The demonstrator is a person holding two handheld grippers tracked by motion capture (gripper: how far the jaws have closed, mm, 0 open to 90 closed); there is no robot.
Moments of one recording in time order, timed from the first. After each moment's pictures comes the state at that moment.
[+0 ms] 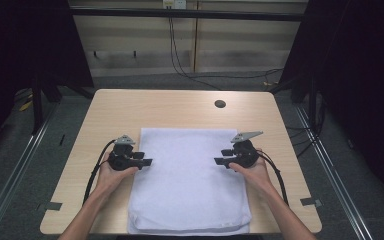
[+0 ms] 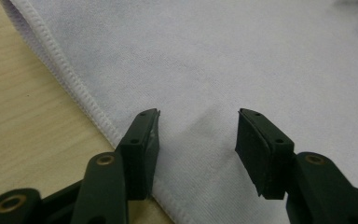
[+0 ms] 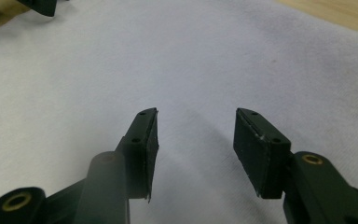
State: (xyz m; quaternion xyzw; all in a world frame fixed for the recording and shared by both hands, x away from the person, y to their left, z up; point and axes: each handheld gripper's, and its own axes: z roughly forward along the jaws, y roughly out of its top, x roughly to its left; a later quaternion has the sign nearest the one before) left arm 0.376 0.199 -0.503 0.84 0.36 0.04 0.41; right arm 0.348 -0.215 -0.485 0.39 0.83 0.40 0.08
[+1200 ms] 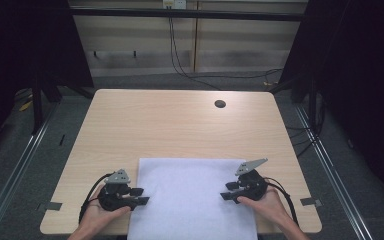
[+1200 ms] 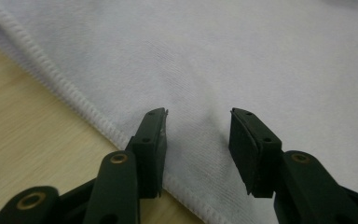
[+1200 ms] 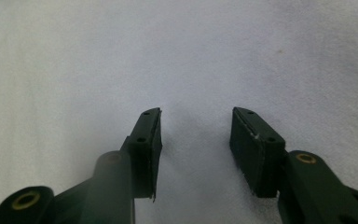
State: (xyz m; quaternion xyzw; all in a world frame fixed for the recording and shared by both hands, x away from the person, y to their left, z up) left arm 0.265 0.210 -0.494 0.86 0.31 -0.01 0.40; right arm 0.255 -0.219 -0.489 0.35 0.87 0.35 0.01
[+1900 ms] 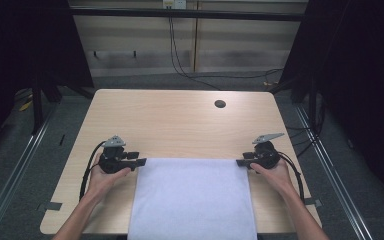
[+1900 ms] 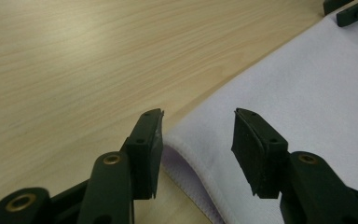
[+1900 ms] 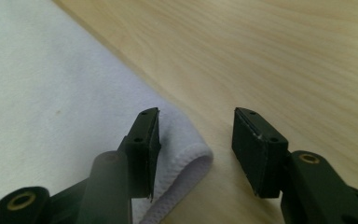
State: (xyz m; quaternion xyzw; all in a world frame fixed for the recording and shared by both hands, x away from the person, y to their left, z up) left arm 0.359 0.213 -0.480 0.82 0.36 0.06 0.44; right arm 0.341 -0.281 -0.497 0.43 0.83 0.35 0.08
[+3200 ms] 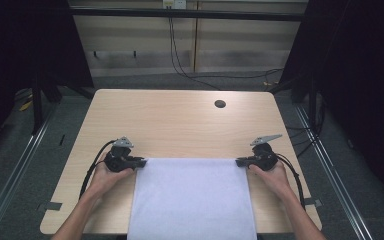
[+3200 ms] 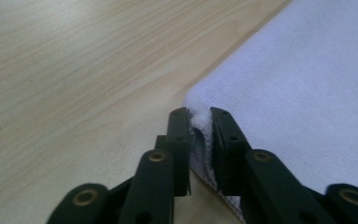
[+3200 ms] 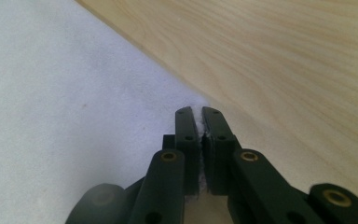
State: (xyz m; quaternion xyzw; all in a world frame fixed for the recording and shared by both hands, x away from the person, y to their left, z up) left arm 0.369 0.207 -0.498 0.87 0.33 0.04 0.38; right arm 0.336 -0.274 -0.497 0.43 0.82 0.37 0.05
